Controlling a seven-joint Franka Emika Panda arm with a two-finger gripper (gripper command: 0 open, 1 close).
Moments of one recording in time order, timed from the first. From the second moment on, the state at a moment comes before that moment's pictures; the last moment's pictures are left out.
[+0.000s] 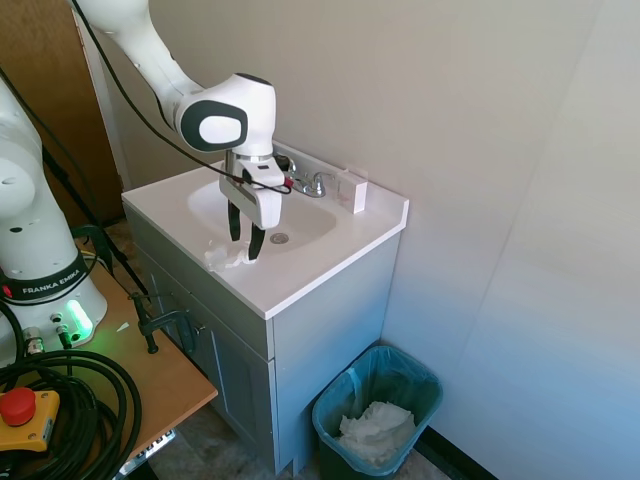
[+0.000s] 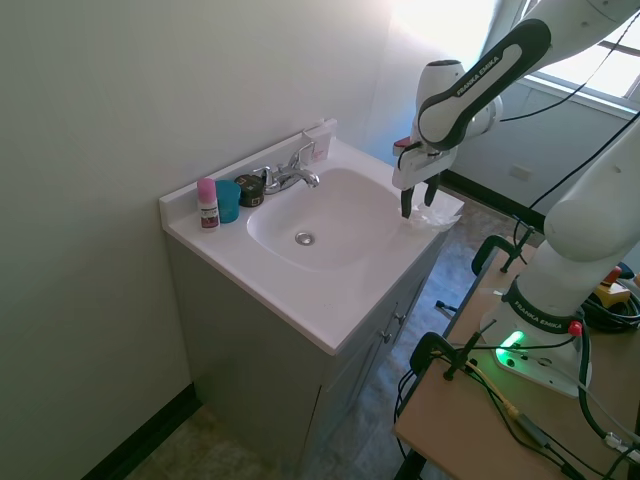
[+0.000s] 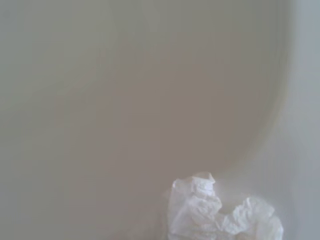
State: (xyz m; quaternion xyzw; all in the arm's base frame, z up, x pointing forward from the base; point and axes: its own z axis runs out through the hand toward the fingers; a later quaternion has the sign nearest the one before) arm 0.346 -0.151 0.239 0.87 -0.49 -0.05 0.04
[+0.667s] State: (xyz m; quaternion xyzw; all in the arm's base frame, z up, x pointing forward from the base) arm 0.349 -0.148 0.232 0.88 -0.48 -0.05 0.03
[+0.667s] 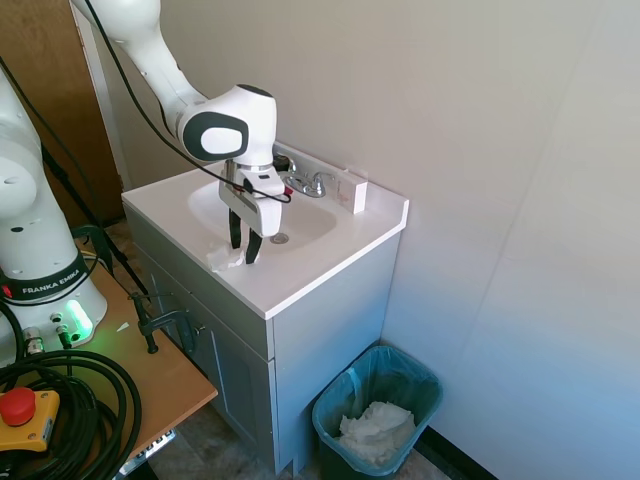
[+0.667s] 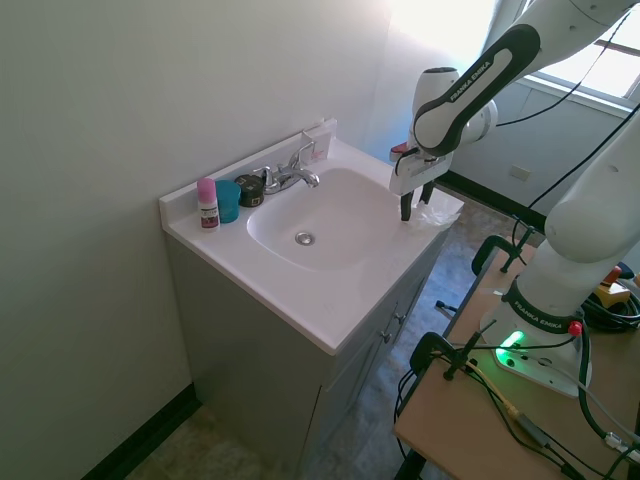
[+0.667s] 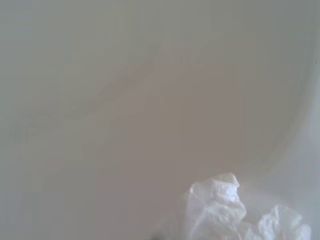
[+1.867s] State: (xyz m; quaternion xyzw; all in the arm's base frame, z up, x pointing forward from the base) arm 0.392 -0.233 0.418 0.82 -0.56 0.08 -0.08
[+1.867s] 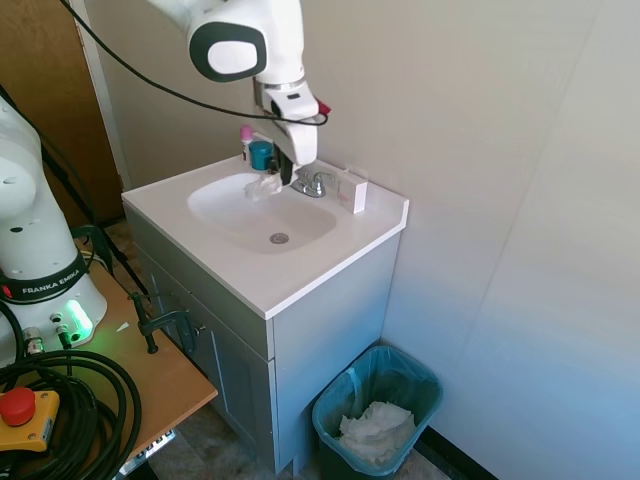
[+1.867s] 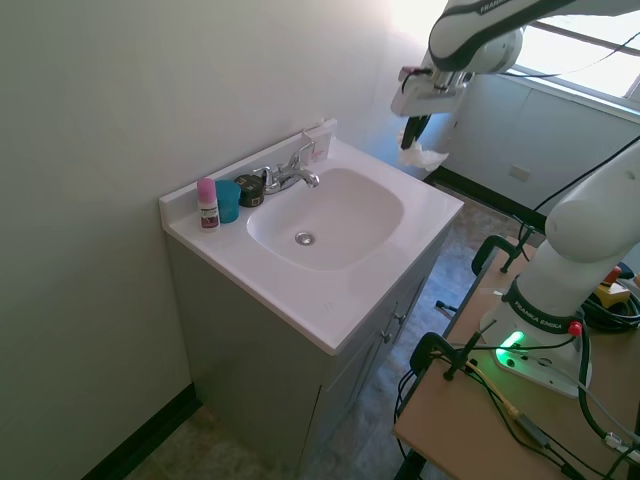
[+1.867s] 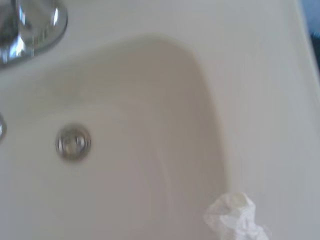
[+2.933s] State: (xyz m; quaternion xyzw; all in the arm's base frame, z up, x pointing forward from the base) arm 0.518 -0.473 0.235 0.70 -0.71 0.03 -0.08
